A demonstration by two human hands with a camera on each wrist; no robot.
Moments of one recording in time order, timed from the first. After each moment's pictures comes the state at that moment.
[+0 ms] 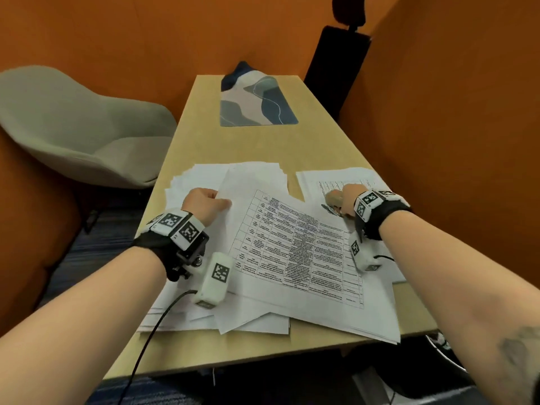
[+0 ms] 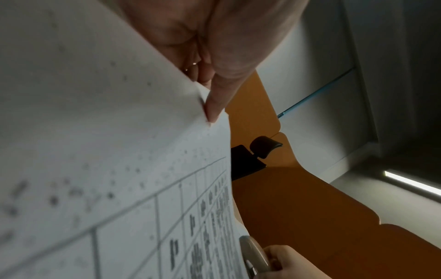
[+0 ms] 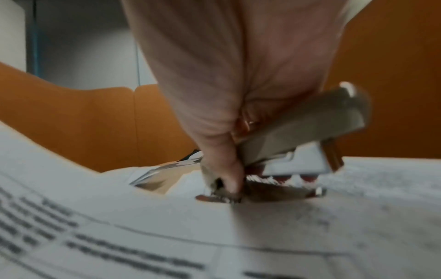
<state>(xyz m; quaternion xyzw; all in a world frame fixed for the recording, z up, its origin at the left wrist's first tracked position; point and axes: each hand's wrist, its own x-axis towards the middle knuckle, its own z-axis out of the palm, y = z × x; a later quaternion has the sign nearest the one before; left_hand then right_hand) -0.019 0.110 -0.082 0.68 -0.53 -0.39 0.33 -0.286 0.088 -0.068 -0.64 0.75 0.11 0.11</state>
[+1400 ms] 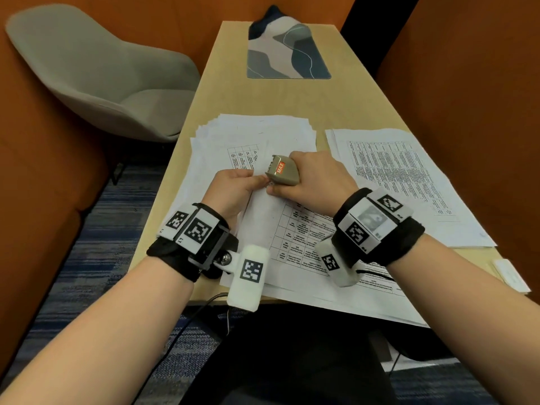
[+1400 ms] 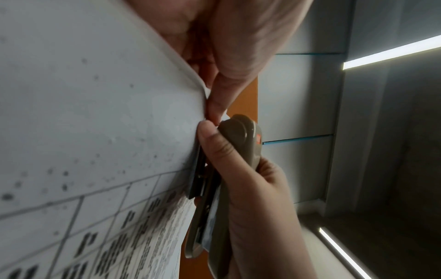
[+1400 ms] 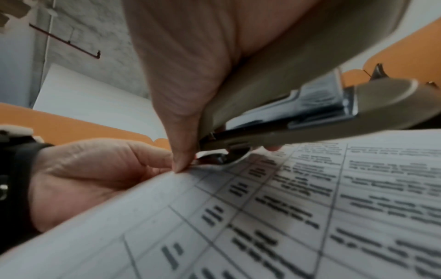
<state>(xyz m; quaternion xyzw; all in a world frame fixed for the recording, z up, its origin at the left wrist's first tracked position) -0.036 0.188 -0.090 0.53 -0.38 -0.58 0.48 -0.182 0.169 -0.070 -0.80 0.57 -0.14 0.11</state>
